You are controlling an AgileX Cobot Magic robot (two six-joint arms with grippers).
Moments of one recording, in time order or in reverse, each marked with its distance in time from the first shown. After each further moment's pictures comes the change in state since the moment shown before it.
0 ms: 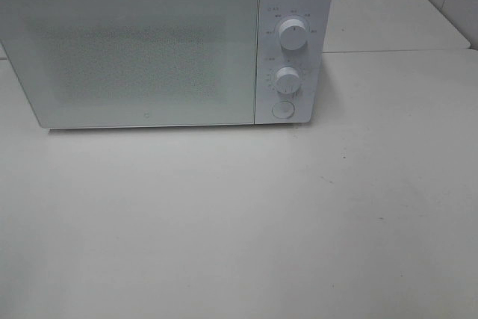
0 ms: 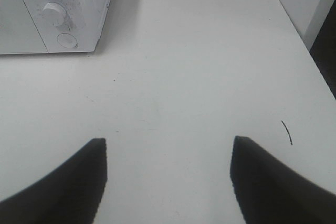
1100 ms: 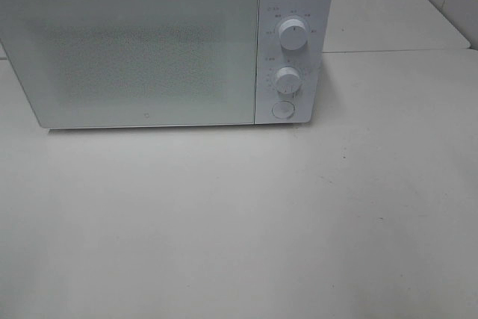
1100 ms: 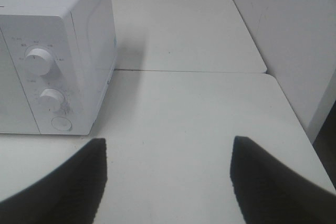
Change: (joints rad) left arm 0.000 0.000 0.000 0.000 0.000 0.000; right arm 0.000 0.316 0.025 0.000 -0.530 -0.058
